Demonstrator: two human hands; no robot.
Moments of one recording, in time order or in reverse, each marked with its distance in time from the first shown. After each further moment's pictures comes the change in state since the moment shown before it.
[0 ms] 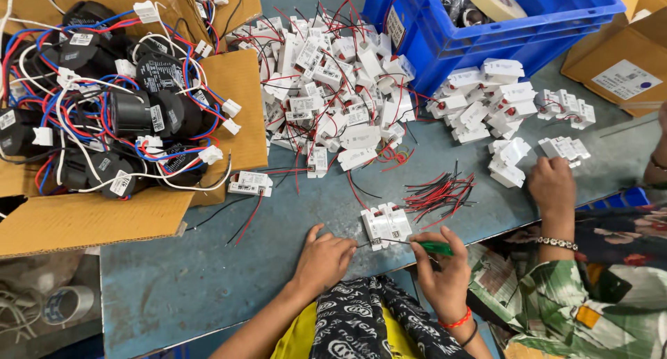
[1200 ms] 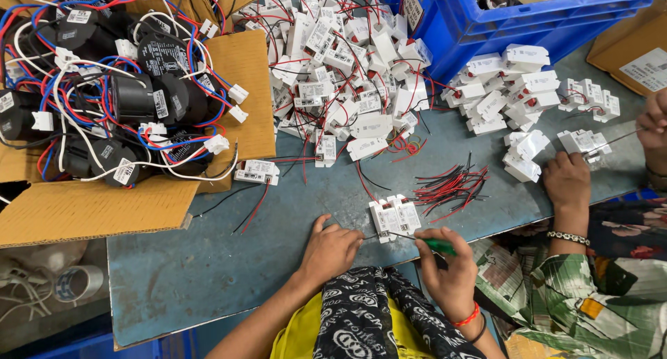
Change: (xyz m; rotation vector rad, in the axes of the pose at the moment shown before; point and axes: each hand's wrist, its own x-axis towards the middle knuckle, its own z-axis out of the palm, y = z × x) left_hand 0.000 -0.004 0.003 -0.013 -0.004 -0.003; right_hand 0.006 -0.008 0.003 -0.070 -0.074 -0.104
